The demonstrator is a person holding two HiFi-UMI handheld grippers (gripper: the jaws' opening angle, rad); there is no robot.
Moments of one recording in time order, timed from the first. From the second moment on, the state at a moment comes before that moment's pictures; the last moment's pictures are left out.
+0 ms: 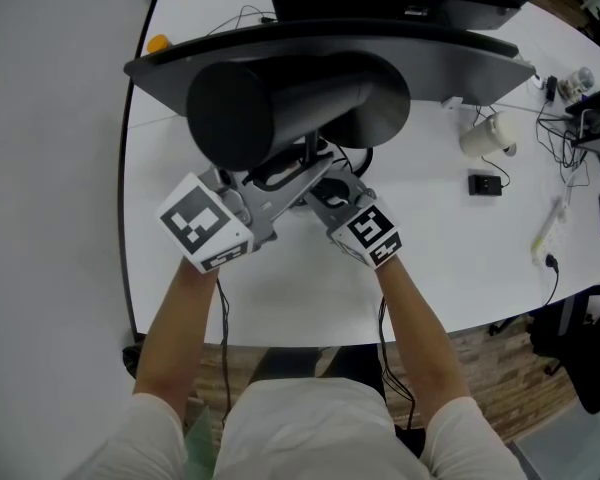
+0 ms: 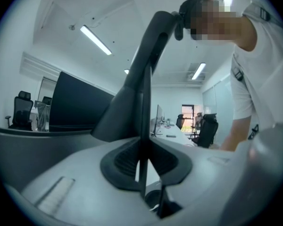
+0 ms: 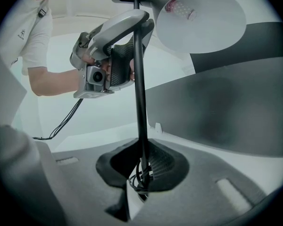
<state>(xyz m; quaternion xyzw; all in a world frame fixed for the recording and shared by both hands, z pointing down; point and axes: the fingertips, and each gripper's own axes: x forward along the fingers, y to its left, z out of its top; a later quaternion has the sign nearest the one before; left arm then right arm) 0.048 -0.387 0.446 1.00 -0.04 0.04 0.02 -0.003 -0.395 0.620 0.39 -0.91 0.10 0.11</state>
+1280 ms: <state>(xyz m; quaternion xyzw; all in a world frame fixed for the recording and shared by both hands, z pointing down) 0.083 -0.322 0.343 1.00 -0.03 0.00 0.01 0.037 -0.328 0.517 0.39 -0.91 0.06 0.12</state>
